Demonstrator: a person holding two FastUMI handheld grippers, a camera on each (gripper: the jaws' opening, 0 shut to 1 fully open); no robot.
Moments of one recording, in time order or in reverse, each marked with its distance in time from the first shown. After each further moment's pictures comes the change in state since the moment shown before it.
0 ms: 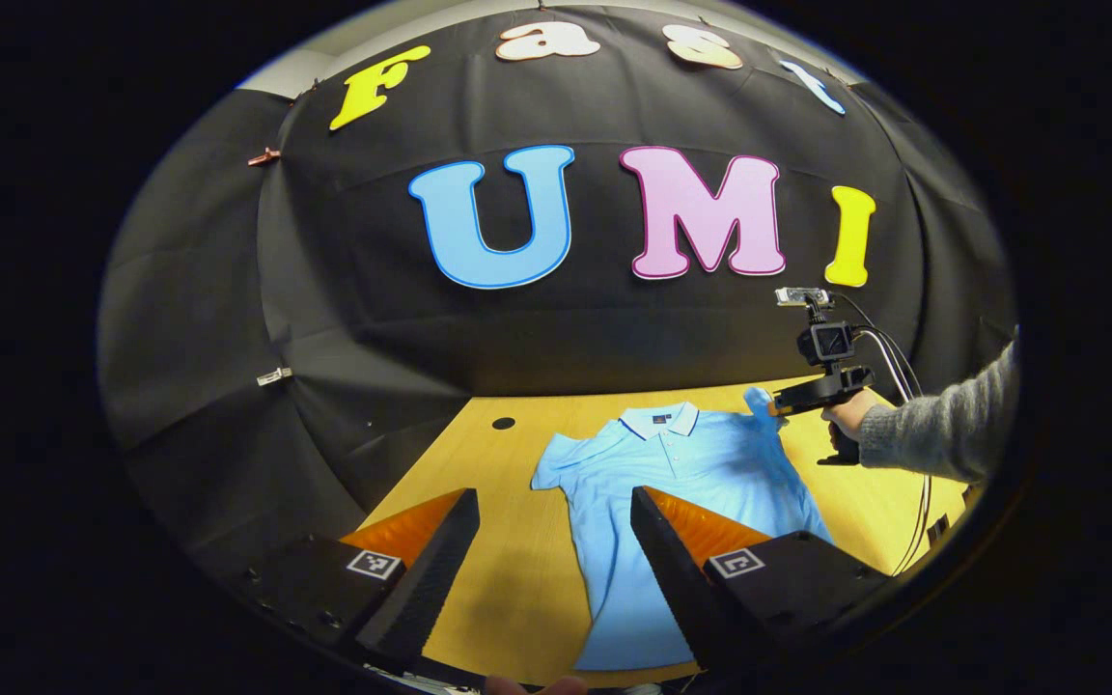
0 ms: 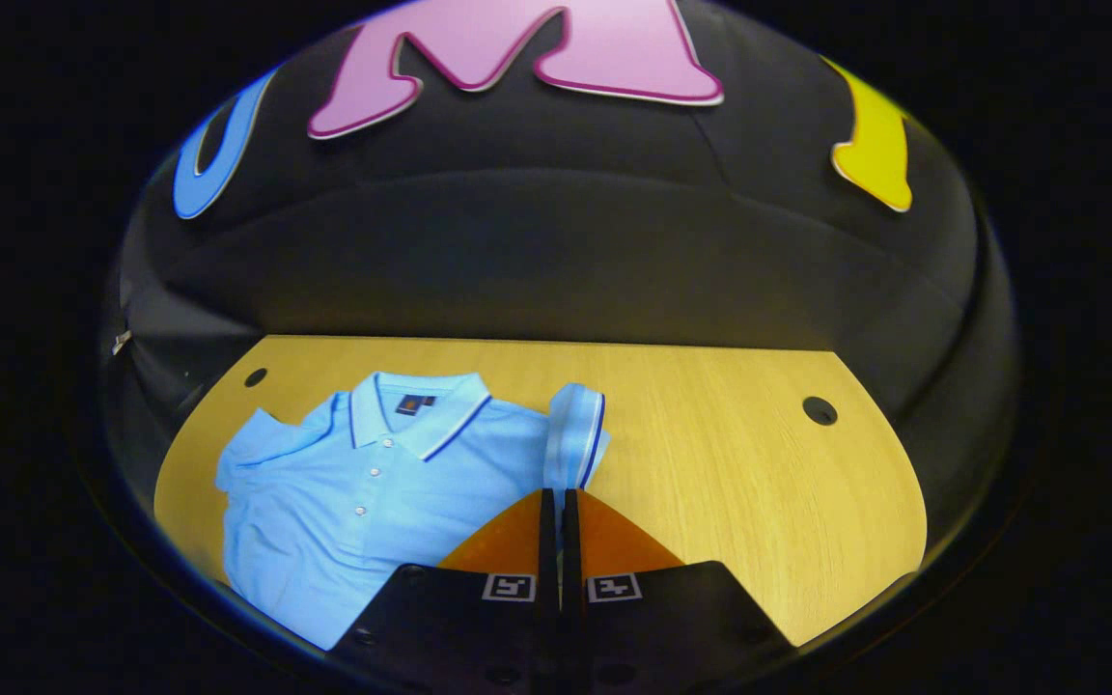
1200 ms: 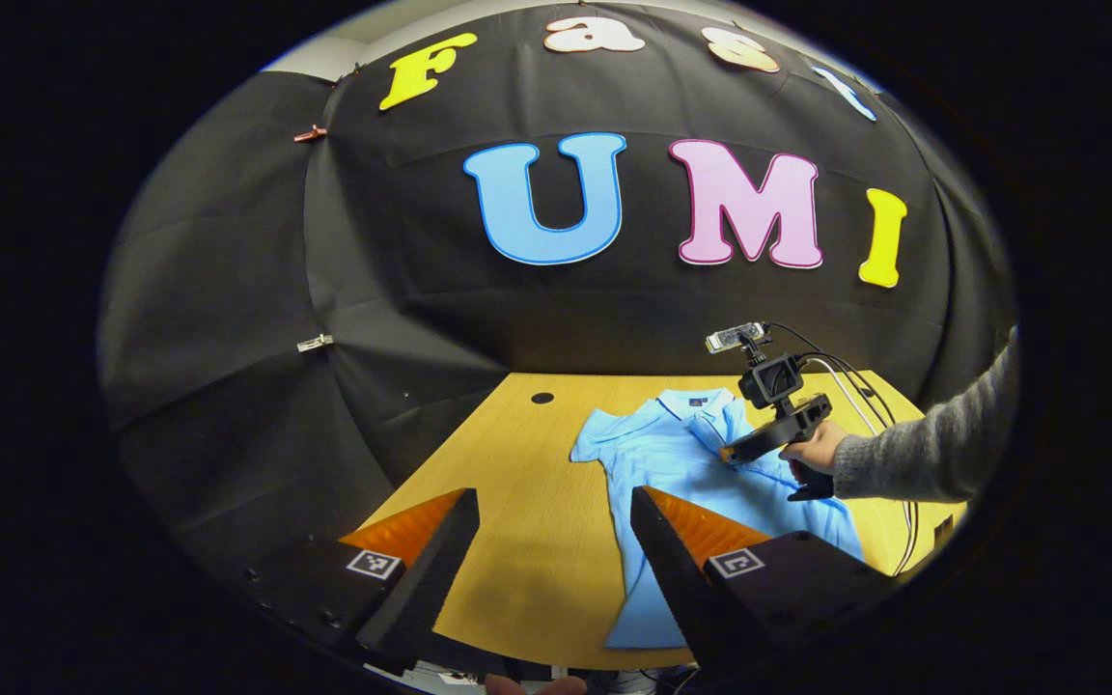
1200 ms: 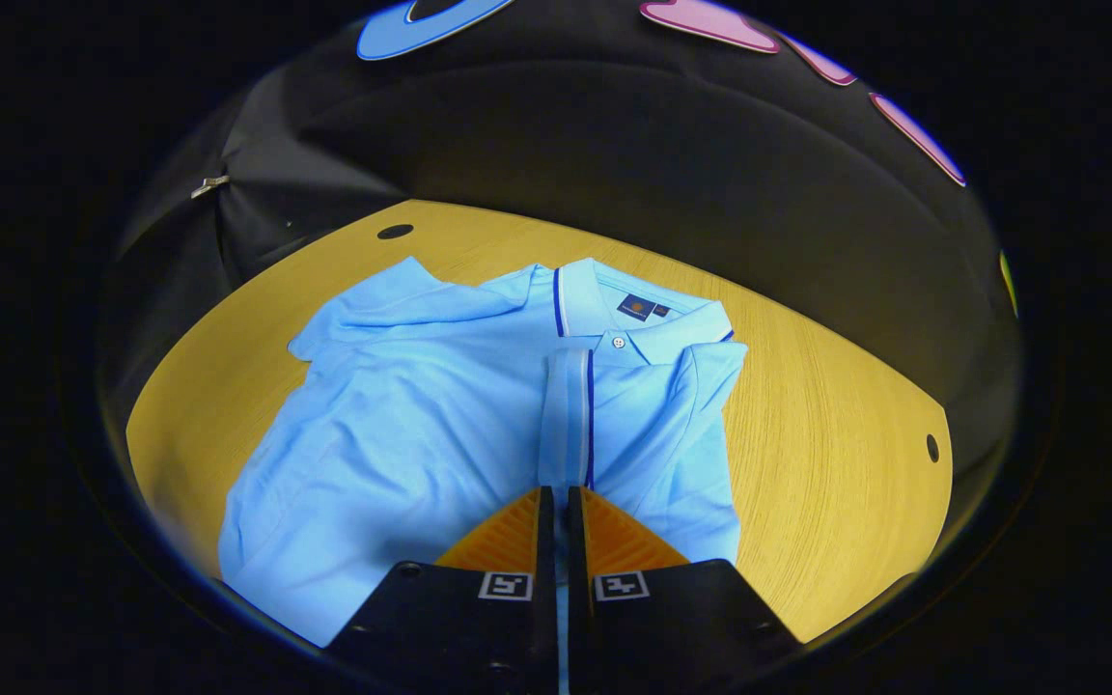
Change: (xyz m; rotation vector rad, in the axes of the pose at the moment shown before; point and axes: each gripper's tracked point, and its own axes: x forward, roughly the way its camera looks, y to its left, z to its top) left arm -0.021 0.039 -0.032 -0.051 0.039 0.088; right arm 0.015 0.151 -0.105 -0.297 0.193 0.215
